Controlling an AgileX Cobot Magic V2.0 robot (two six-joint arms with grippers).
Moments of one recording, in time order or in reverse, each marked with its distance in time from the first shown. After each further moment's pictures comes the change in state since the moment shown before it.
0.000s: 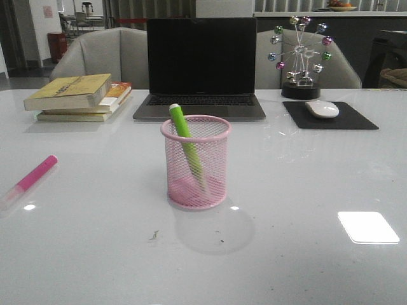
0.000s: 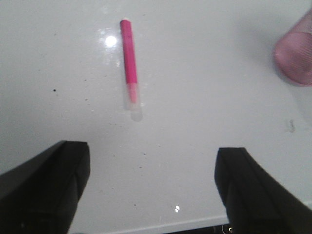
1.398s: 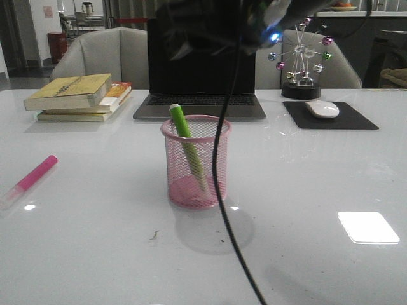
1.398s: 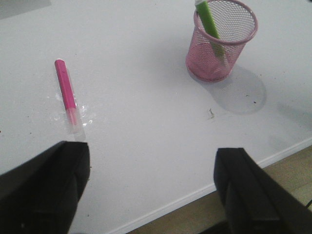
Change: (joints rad) left arm -0.216 -0.408 0.204 -0.085 -0.071 0.107; right arm 0.000 0.845 -0.303 0.117 -0.774 0.000
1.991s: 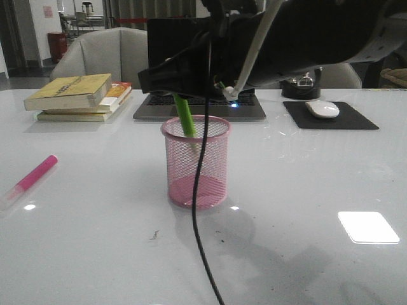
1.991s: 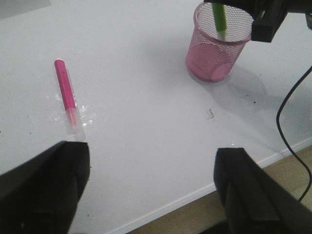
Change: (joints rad) left arm 0.000 0.000 0.000 0.000 0.000 0.000; right arm 0.003 0.281 0.000 0.008 -0.344 0.000
